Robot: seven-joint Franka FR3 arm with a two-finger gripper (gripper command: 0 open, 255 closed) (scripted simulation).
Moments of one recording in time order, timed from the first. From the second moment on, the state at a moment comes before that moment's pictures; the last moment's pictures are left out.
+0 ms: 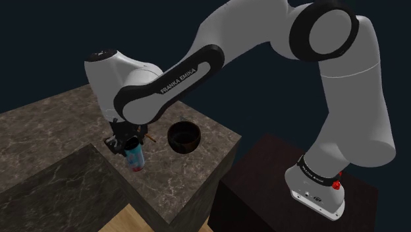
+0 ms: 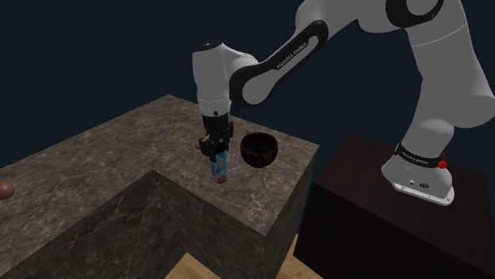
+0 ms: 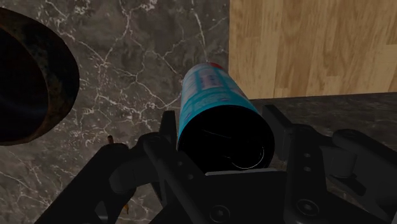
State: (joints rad) arm 0.37 0.62 0.43 -1.60 -0.30 2.16 0.77
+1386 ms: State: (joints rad) arm 0.20 0.35 0.46 -1.77 -0.18 2.08 0.60
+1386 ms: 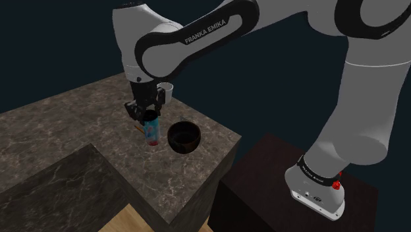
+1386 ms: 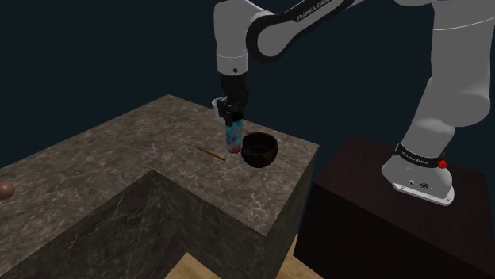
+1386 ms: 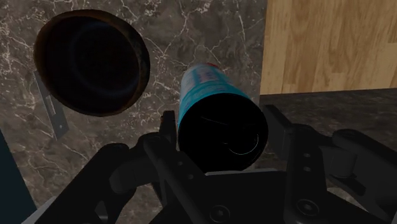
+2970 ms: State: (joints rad) arm -0.02 0.14 0.38 -2.07 -0.07 2.20 0.27
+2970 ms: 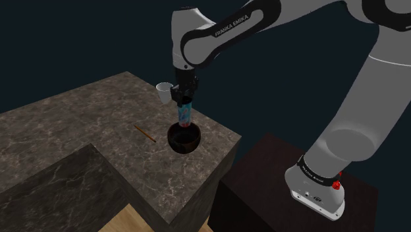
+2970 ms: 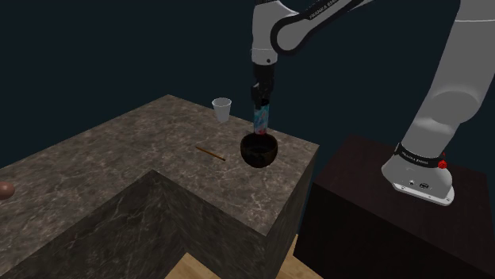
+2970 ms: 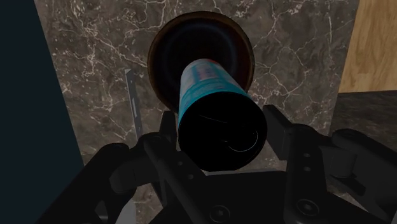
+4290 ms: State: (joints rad) arm -0.01 0.25 0.36 -2.14 -0.13 2.37 0.31
